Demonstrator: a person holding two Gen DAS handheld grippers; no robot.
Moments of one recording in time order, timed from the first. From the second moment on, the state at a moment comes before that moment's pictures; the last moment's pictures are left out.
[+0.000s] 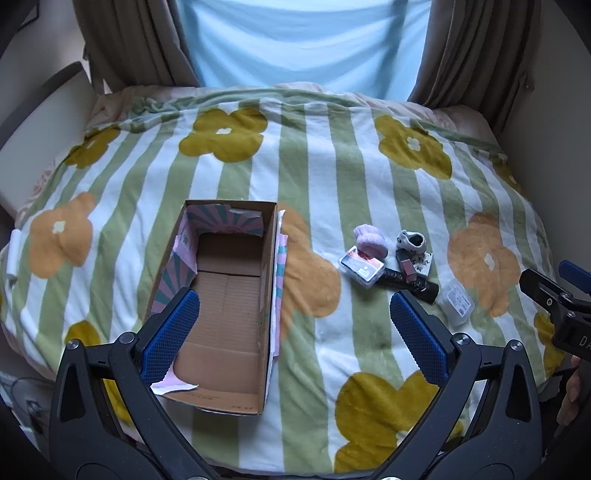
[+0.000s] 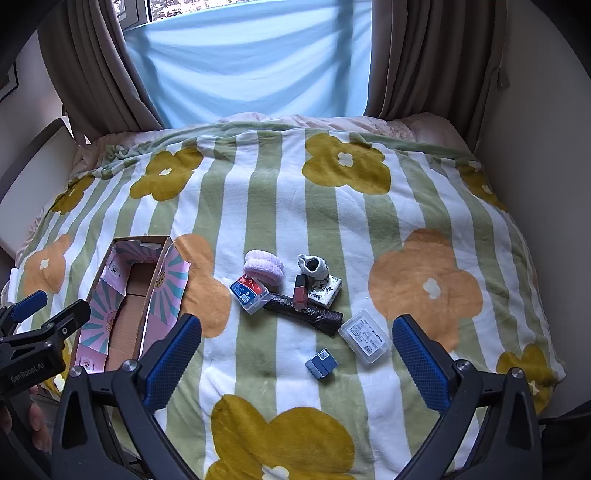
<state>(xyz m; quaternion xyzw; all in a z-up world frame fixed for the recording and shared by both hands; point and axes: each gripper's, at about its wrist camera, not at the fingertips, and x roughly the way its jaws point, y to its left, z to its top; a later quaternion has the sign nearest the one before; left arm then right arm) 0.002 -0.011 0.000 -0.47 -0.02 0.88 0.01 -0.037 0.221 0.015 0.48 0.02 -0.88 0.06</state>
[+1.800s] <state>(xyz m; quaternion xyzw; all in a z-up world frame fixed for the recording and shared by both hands) -0.007 -0.005 -0.001 -0.47 -0.01 0.88 0.03 -0.040 0.211 0.019 0.47 0.03 -0.88 0.07</state>
